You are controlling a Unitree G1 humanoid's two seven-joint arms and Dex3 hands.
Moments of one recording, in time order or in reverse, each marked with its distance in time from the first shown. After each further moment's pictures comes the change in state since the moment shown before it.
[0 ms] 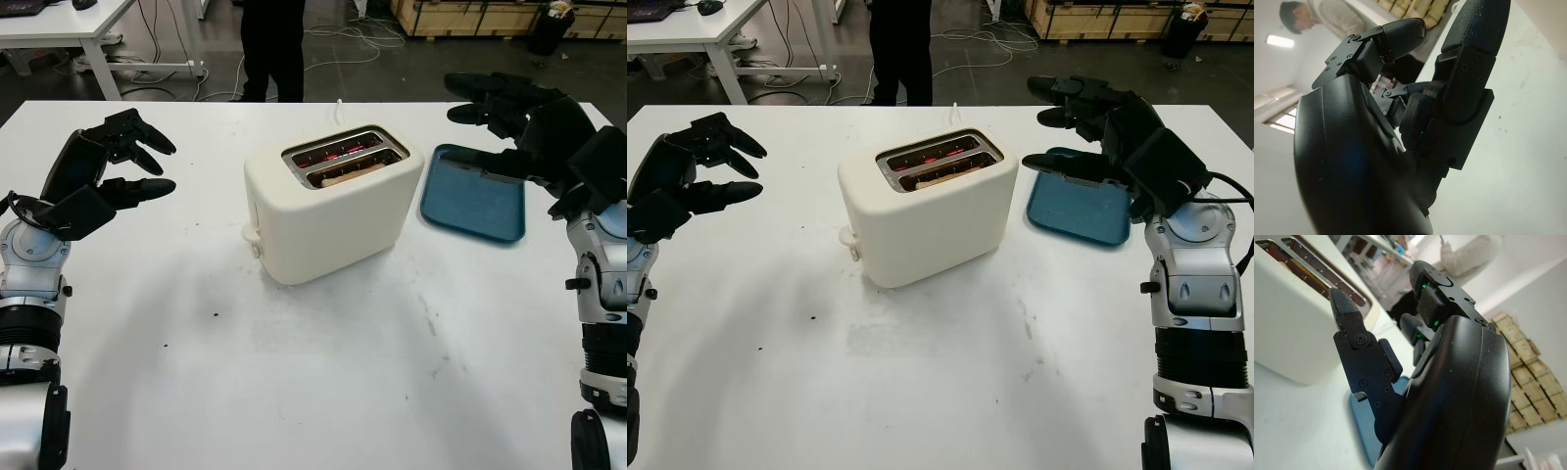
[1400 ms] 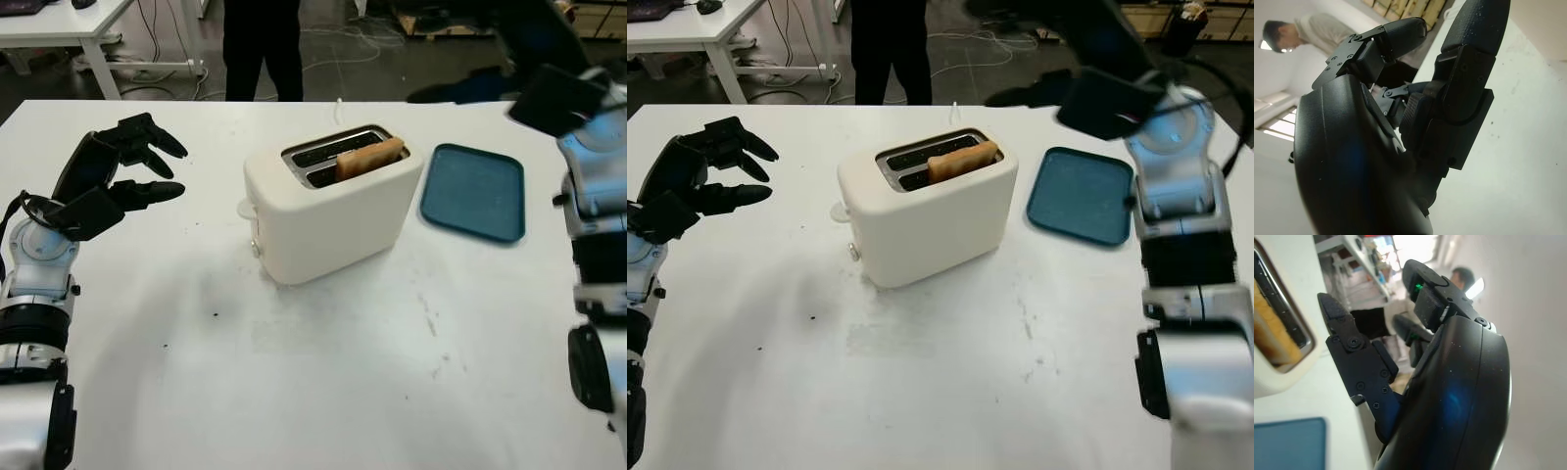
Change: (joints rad) left arm -0.007 -0.018 -0.009 -0.001 0.000 -0.002 -0.018; right arm -0.487 -0.055 0.266 0.369 -0.371 -0.463 -0.004
